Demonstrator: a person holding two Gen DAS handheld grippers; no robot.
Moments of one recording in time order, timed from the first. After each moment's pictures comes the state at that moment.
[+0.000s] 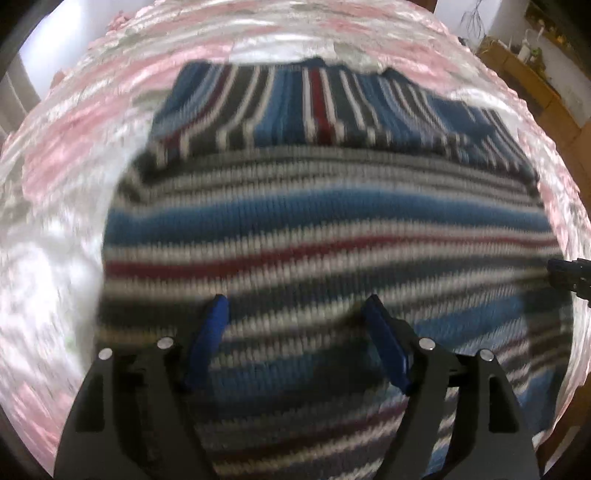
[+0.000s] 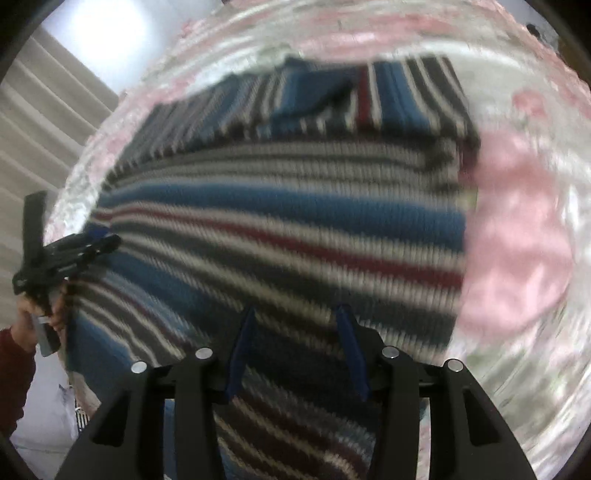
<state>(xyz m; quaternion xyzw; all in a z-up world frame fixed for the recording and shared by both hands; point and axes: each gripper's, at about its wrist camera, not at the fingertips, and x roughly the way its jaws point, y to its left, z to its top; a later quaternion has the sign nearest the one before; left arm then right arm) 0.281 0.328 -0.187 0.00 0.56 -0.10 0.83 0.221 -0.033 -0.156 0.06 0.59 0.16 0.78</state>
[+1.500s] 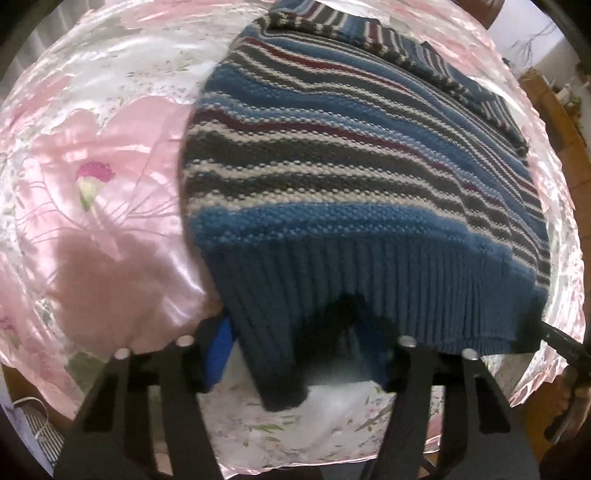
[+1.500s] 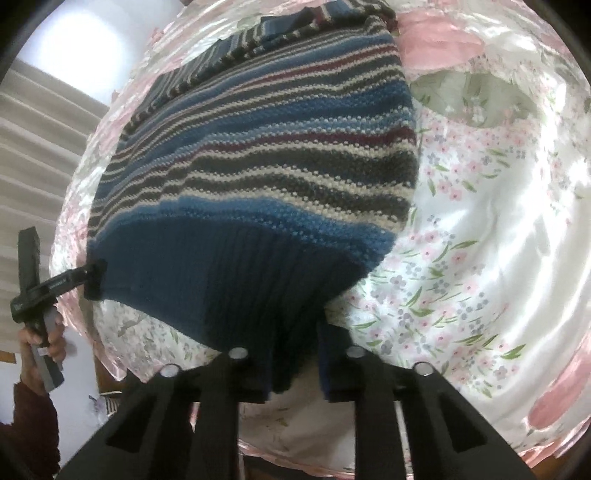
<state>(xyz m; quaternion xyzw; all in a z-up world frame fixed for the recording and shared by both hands) 0.108 0.379 -0.172 -0.11 0.62 -0.03 0.77 0.055 -0.036 -0.154 0.14 0.62 0.13 0.76</state>
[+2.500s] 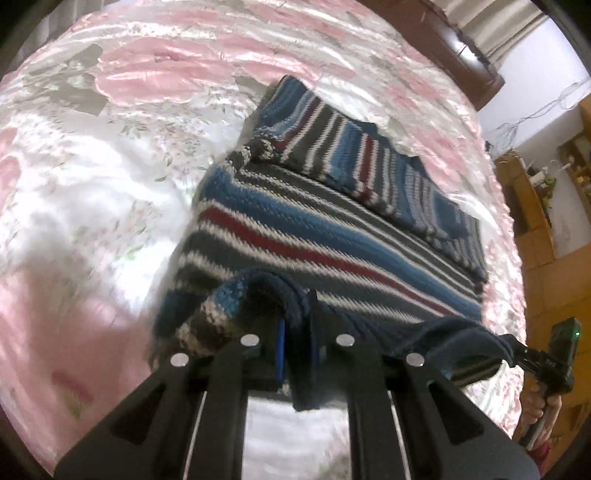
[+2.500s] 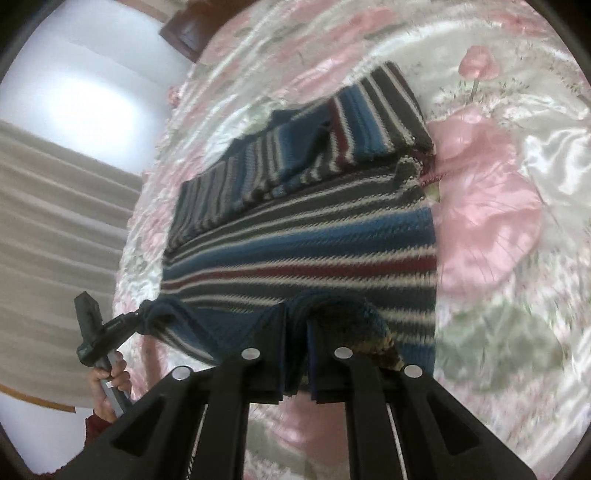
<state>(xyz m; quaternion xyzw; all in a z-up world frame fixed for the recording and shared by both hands) 0.255 0.409 -0.136 -0.24 0.54 -0.05 0.81 0.227 -0.094 -0.098 0.26 0.57 0.17 0.76</state>
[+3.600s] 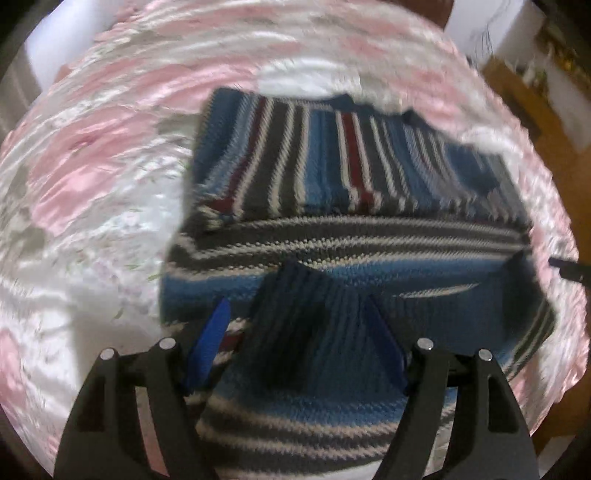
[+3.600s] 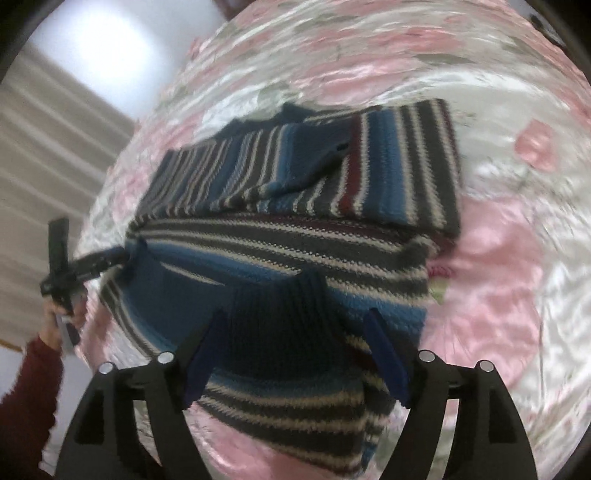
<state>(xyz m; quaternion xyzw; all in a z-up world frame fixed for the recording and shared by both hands) 0.338 0.365 -0.147 -0.04 0.57 -0.11 0.81 0.288 -0.072 -0.102 0.10 0.58 0.20 0.78</state>
